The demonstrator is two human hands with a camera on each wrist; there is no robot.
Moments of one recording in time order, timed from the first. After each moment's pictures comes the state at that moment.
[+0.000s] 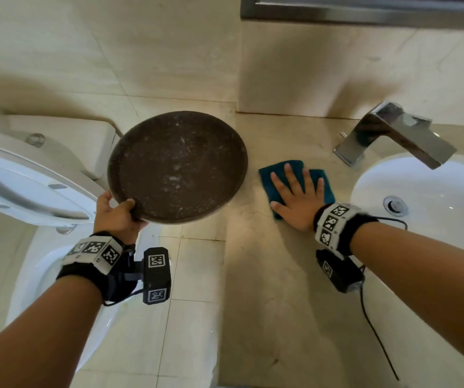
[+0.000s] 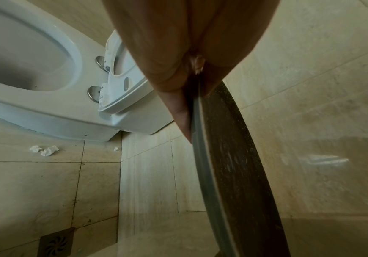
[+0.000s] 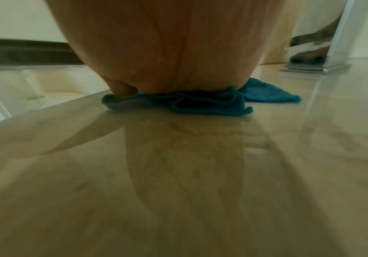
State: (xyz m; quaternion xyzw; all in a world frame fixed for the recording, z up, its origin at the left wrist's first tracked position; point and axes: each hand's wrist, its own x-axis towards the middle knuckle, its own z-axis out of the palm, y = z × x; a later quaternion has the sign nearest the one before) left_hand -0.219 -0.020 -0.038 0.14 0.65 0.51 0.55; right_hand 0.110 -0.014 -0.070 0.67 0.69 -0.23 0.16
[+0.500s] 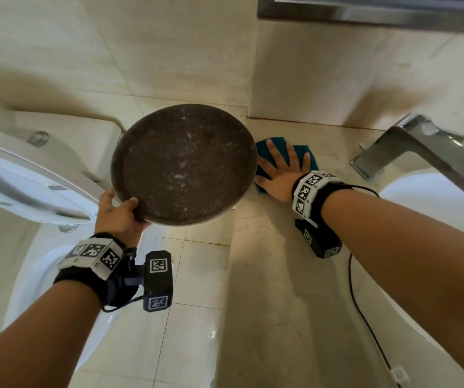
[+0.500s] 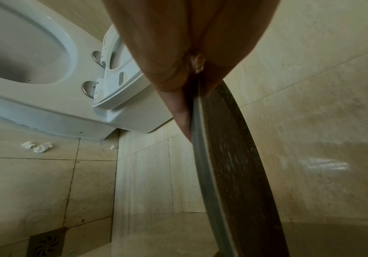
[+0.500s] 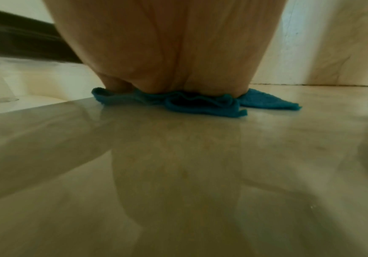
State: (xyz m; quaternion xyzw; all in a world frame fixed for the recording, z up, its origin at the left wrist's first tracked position) left_hand -0.213 -0.003 -0.040 0.15 0.64 0.52 0.55; right_hand 0.076 0.074 -0.066 0.65 0.71 -0.22 0.15
